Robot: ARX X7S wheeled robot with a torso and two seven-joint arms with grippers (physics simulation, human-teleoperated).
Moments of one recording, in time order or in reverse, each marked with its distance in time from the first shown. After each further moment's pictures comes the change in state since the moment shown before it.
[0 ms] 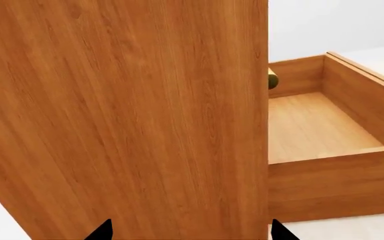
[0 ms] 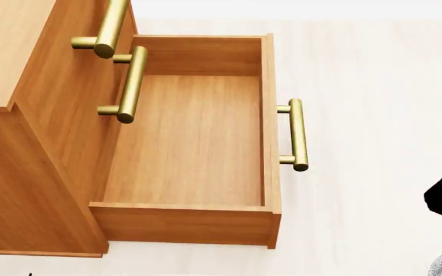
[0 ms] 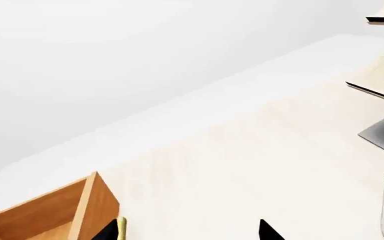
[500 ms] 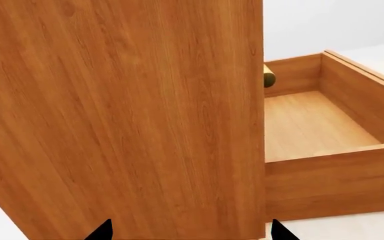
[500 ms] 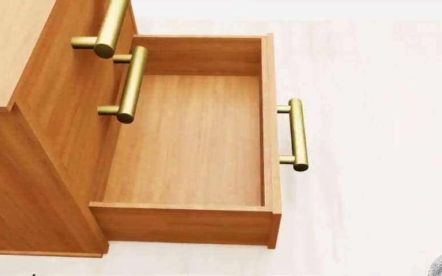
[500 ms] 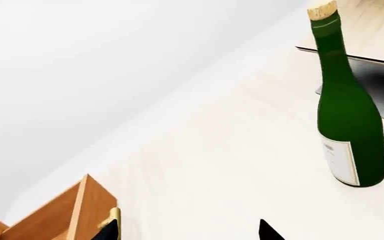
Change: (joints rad) left arm -0.012 -0.003 0.023 -0.005 0.002 -0.001 -0.011; right arm -0.318 -0.056 0.372 -0.049 0.242 -0.003 -0.037
